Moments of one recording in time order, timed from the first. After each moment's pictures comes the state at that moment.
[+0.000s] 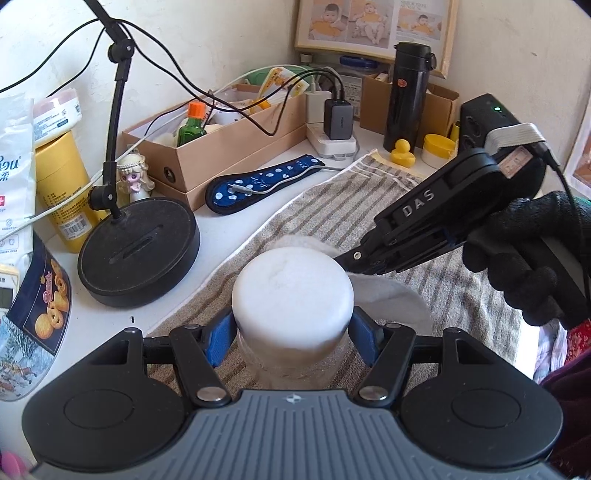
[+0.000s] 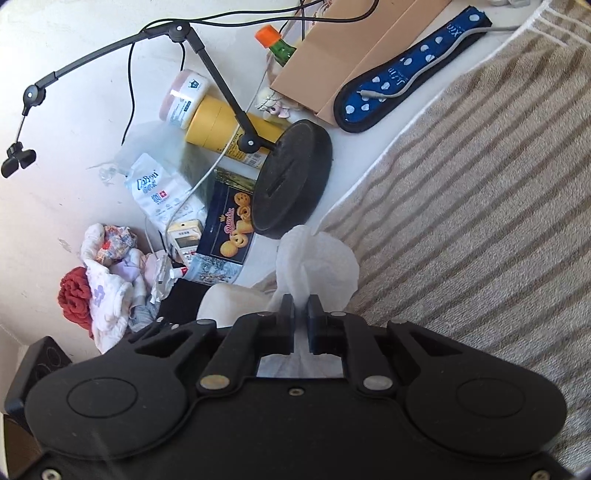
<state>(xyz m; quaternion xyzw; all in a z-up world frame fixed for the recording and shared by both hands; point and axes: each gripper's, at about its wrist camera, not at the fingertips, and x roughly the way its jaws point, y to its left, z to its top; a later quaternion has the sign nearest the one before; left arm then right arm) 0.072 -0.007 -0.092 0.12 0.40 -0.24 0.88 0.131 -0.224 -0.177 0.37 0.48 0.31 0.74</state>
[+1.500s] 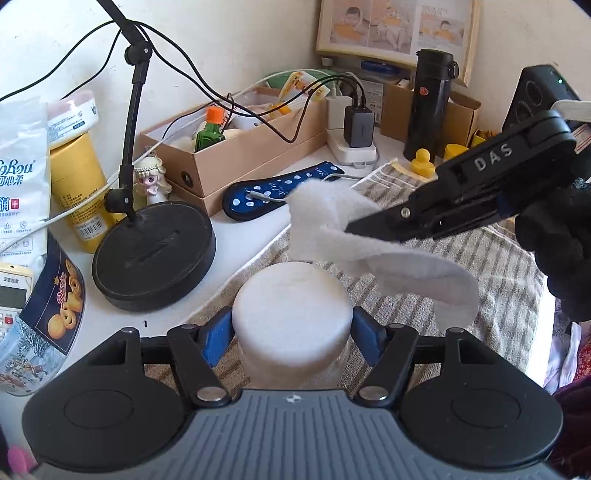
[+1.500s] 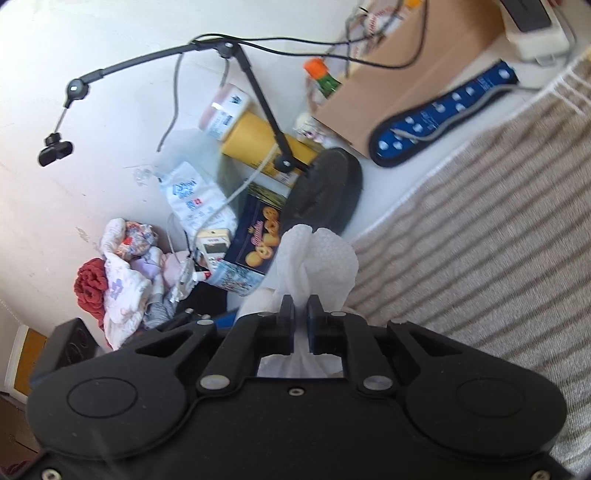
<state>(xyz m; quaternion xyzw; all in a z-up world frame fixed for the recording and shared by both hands) 0.077 -0.015 -0.085 0.11 0.40 -0.20 0.89 0.122 -0.235 -0.132 0.34 0.42 0.35 0.76</state>
